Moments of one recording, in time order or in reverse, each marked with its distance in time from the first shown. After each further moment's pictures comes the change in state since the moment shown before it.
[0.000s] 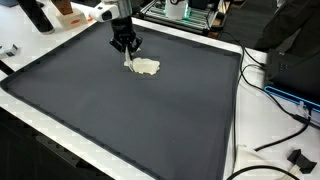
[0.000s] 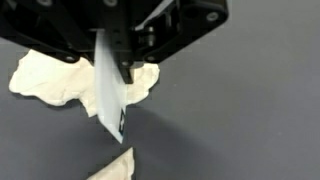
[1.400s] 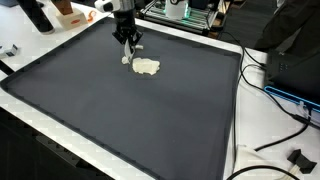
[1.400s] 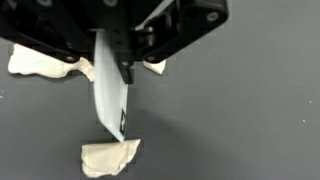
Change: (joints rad) arm -0.020 -0.091 -0.011 -0.160 0.045 0.097 0.097
